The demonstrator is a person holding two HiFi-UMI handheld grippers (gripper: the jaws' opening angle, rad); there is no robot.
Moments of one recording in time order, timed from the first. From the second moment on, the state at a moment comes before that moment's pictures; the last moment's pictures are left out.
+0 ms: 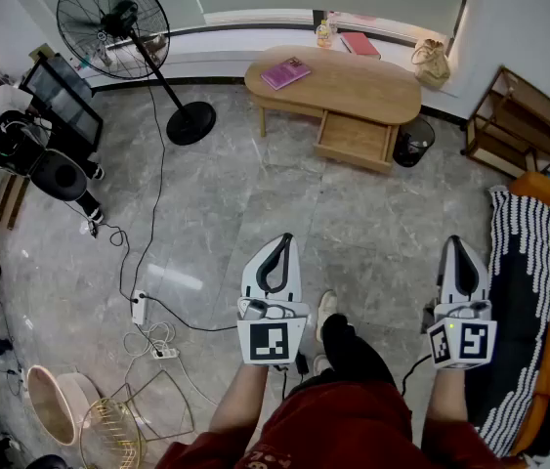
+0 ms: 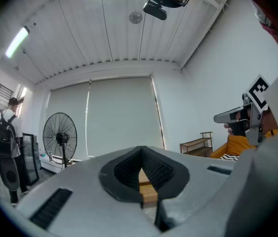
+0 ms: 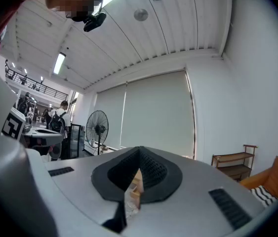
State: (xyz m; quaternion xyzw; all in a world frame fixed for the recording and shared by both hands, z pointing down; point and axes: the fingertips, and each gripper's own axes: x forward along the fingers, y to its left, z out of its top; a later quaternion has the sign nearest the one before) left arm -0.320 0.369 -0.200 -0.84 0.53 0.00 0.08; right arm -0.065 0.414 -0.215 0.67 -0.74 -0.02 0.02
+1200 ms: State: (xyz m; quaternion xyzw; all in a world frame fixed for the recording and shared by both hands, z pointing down) left arm -0.110 0.498 -0.230 -0.85 0.52 -0.01 0.05; right arm 0.119 0.539 -0.237 0.65 -0.76 -0.03 -0.04
